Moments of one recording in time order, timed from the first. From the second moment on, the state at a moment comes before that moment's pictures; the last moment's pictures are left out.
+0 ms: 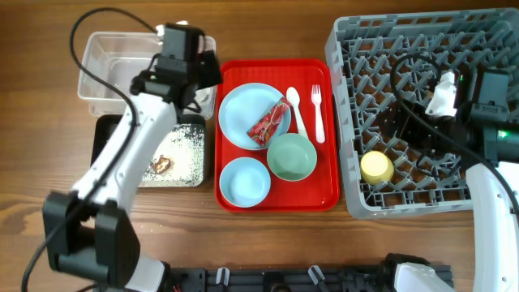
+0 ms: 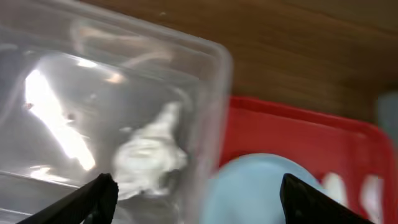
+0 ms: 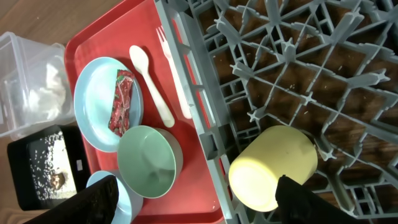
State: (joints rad) left arm -0.30 1.67 1.36 -0.54 -0.16 -0.43; right arm -0.15 1.24 1.24 -1.11 -0.35 0.29
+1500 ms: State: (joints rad) left arm -0.13 1.64 1.49 -0.72 0.03 -0.37; right arm -0.15 1.24 1.24 -1.12 -0.35 0.26
